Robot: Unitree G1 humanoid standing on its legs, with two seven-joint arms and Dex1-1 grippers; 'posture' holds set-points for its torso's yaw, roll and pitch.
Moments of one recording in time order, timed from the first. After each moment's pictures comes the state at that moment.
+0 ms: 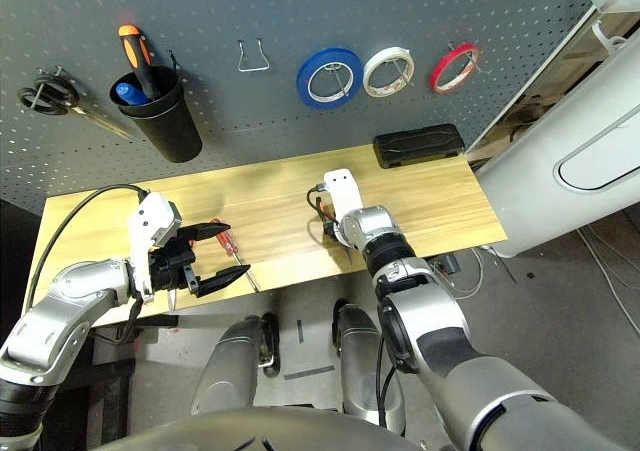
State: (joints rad) left arm 0.05 0.68 -0.01 -0.39 -0.38 0.45 -0.85; right arm -0.76 0.01 0.04 0.92 0.05 0.75 0.10
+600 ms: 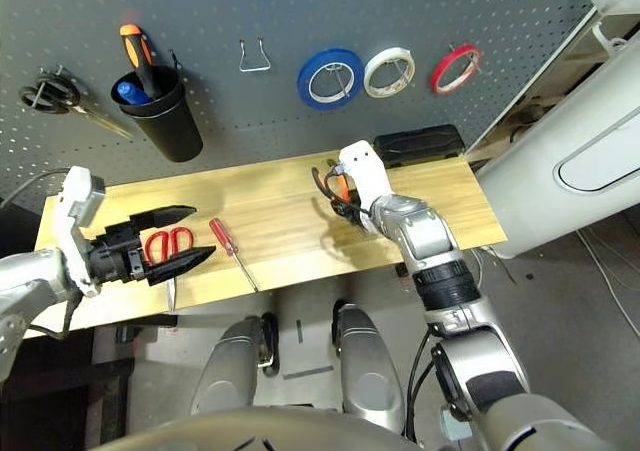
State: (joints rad) left arm 0.07 0.81 0.36 -0.46 -0.75 0.63 -0.92; right arm -0.50 -0.26 0.14 -0.06 0.17 0.93 0.50
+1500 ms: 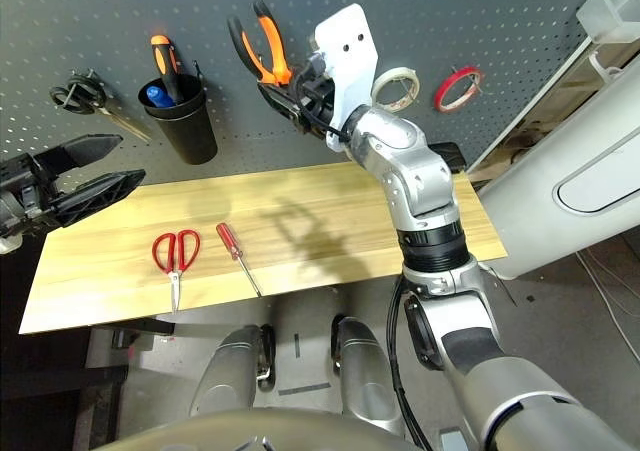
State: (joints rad) left arm -0.07 0.88 0.58 -0.42 -0.99 0.77 -0.85; right arm -0.86 -0.07 0.07 0.13 0.18 0.27 0.45
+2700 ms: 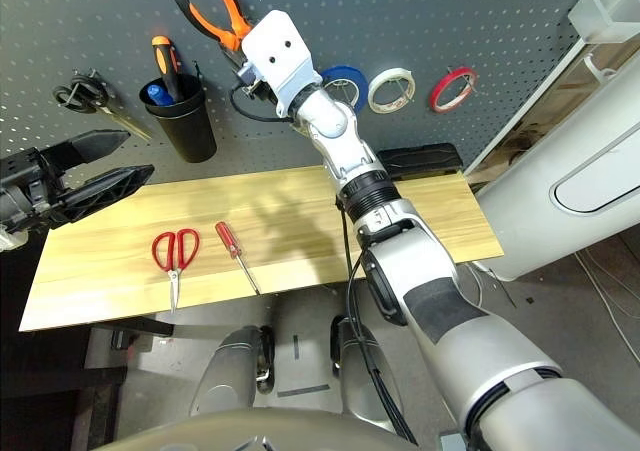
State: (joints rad) left arm -0.08 0.90 0.57 -0.48 -1.08 0.82 -0.75; right arm -1.09 0.03 0.11 0.88 -0.04 -0.44 0.32
